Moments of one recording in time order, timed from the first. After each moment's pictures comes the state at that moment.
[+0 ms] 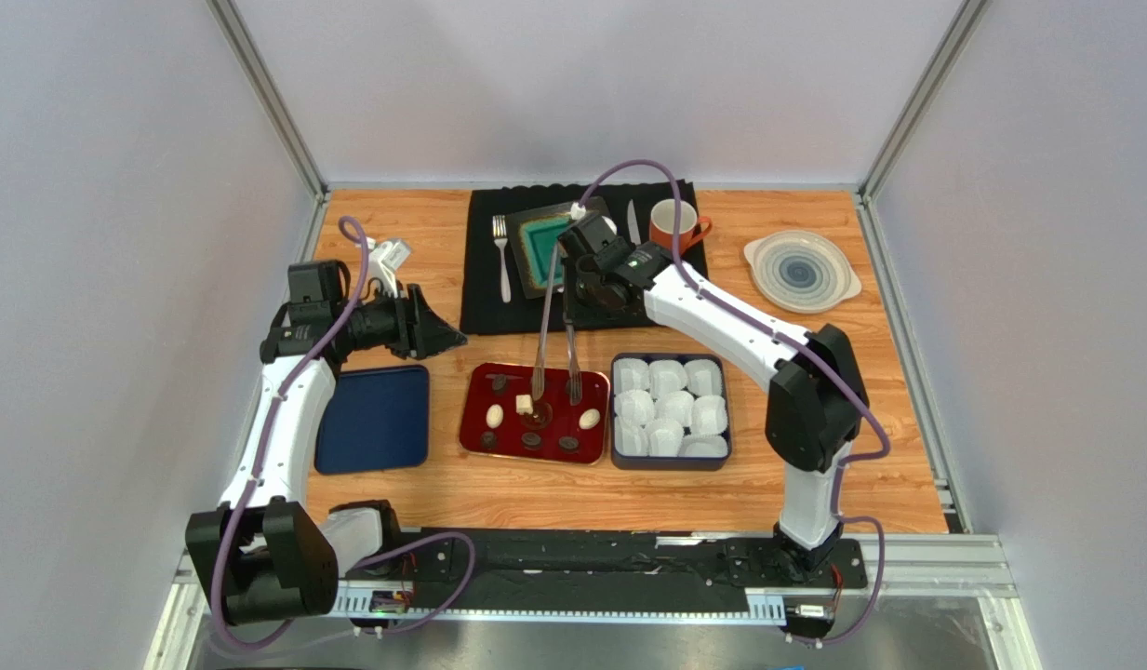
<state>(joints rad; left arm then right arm) 0.13 1.12 0.91 -0.57 0.97 0.01 0.75 1.91 1.67 -0.70 0.08 0.62</state>
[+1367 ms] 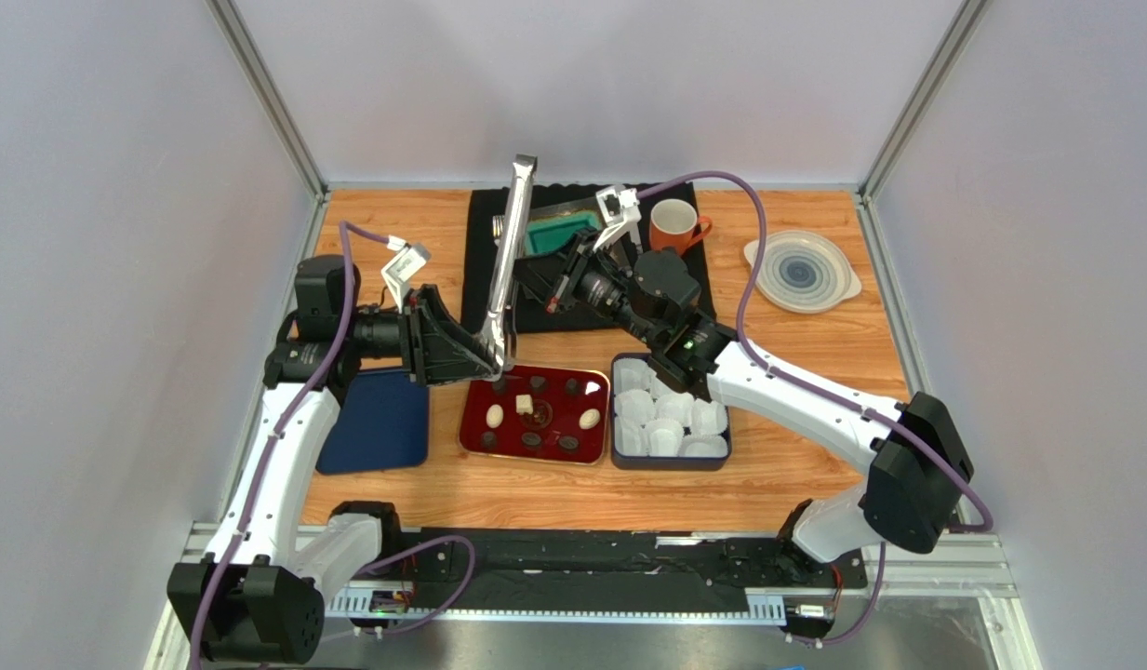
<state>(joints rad) -0.02 0.99 0.92 -0.44 1.47 -0.17 0.87 1.45 1.15 0.45 -0.08 0.71</state>
